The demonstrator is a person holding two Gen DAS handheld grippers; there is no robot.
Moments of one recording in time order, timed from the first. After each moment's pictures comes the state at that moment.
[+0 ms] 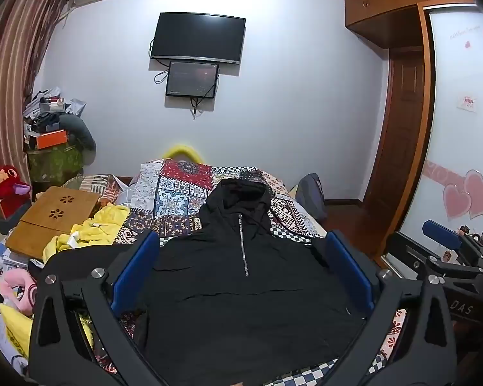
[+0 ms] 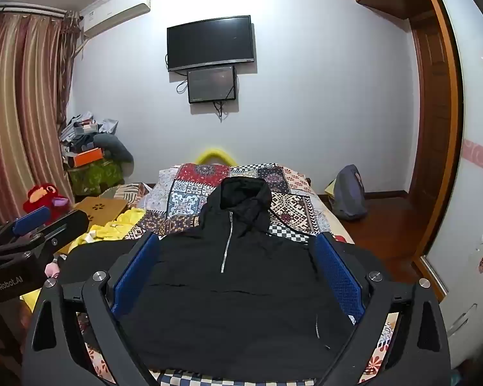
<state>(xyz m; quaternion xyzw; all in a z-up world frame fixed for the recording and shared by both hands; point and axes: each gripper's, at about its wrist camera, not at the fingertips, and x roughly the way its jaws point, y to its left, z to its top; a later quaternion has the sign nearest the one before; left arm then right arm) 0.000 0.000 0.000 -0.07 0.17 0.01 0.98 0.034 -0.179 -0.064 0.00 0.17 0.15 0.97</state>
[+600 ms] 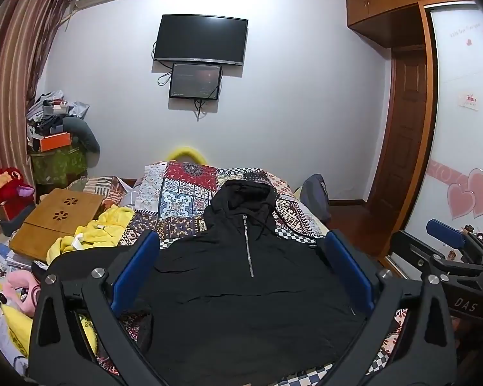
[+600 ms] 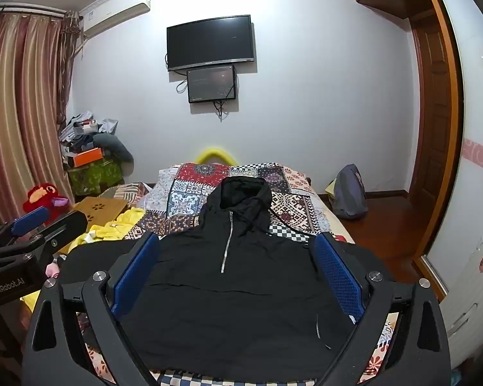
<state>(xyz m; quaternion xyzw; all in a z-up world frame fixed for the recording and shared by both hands) -0.004 0.007 -0.003 -0.06 0.16 0.02 0.98 0.034 -0.177 -0.064 0.01 0.17 0.15 0.97</state>
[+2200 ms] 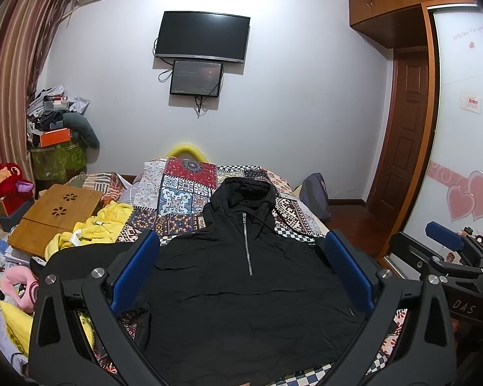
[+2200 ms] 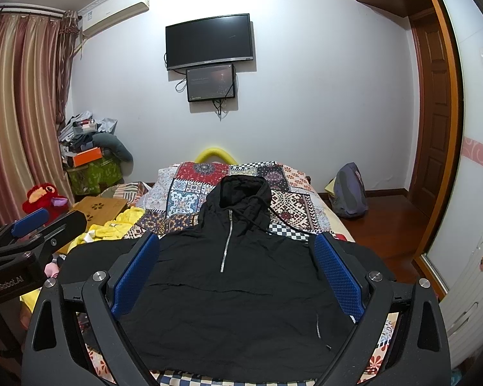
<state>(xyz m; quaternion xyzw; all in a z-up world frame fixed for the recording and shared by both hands) 0.001 0.008 -0.005 -0.07 0.17 0.02 0.98 0.034 -0.173 -0.063 0.01 0.18 0.15 0.97</state>
